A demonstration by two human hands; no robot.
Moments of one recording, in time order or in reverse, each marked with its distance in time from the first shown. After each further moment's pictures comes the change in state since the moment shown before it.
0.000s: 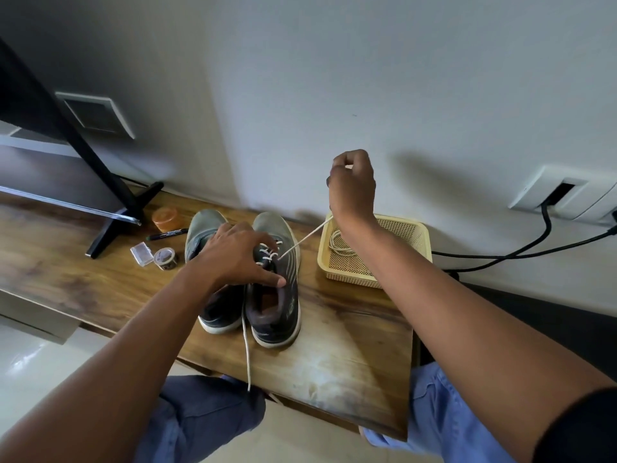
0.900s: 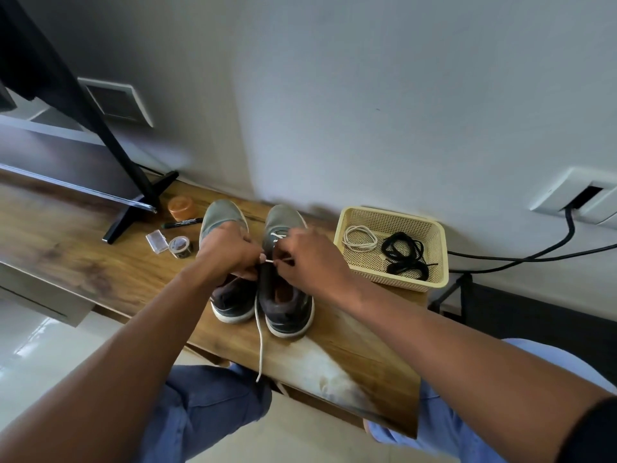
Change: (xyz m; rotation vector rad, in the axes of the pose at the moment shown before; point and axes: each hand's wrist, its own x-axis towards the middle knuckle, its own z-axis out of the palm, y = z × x) left_hand -0.015 -0.013 0.003 -0.737 0.089 -0.501; right_hand -0.081 0.054 0.025 -0.850 -0.658 -0.680
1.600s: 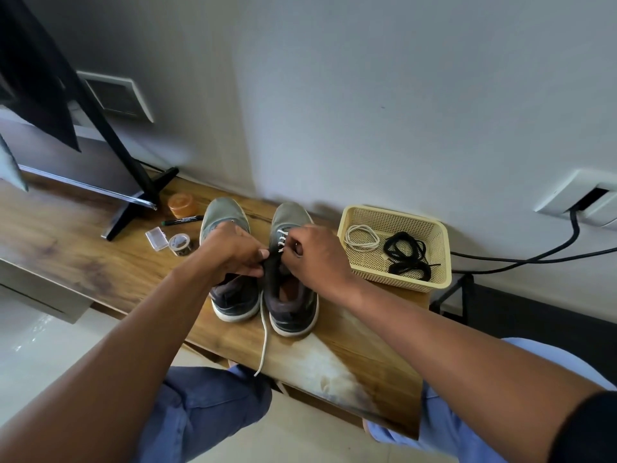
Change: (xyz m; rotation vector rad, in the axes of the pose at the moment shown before) left_hand 0.000 0.004 0.000 -0.262 -0.130 -0.099; right_hand 0.003 0.009 0.015 0.130 0.141 0.190
